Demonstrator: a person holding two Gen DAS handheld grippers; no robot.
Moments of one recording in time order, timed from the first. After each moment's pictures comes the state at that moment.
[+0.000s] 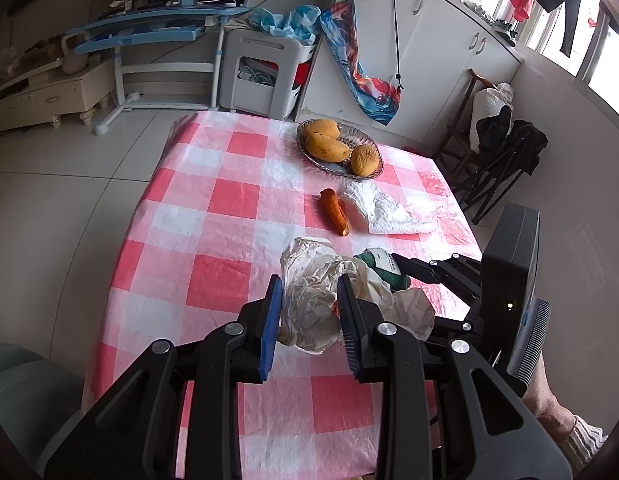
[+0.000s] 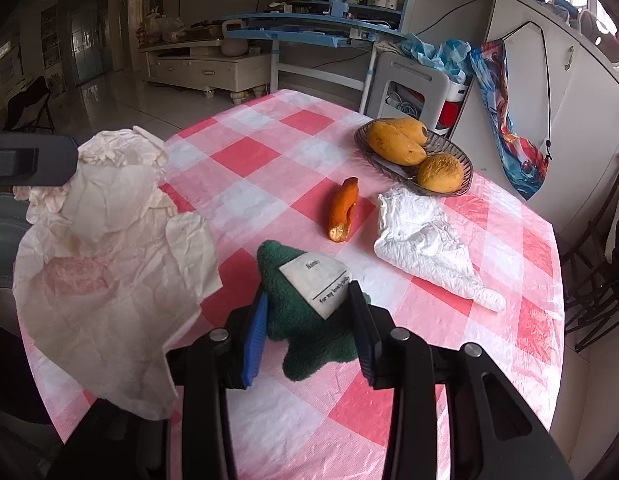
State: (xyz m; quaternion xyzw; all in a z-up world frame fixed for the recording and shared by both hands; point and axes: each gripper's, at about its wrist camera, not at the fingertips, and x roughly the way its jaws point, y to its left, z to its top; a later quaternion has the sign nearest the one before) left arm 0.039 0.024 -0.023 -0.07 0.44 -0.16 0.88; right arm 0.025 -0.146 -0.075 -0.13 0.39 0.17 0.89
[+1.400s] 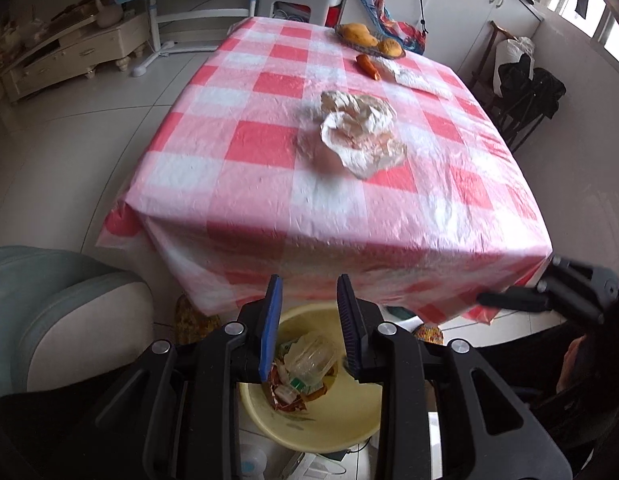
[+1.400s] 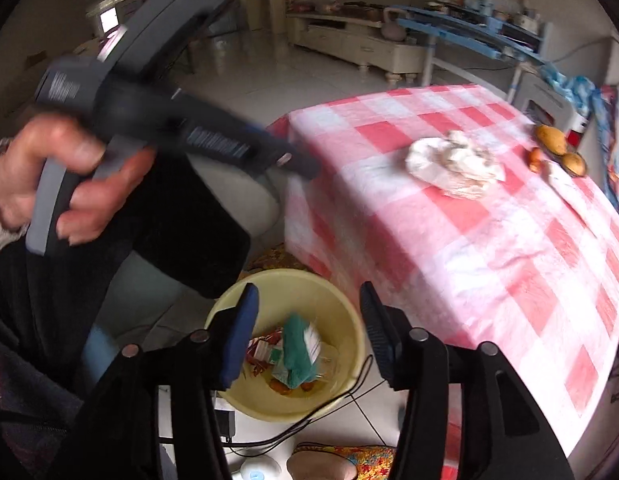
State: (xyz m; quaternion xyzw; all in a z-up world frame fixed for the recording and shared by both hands) left arm -0.139 0.060 -0.096 -0.04 0.51 -0.11 0.85; right arm -0.190 -0.110 -0.069 -0.17 0.41 0.37 0.82
